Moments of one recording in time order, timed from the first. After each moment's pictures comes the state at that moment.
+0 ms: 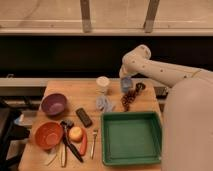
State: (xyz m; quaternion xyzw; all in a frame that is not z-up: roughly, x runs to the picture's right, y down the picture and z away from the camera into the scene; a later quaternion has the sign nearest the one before) arm 0.159 -0.095 0.887 -0.06 0.05 0.66 0.75
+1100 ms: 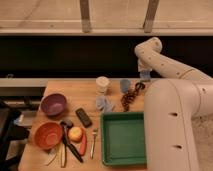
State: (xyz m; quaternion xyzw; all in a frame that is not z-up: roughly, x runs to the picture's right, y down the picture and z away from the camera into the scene) arm 0.291 -0.128 0.920 -0.01 0.17 0.71 0.68
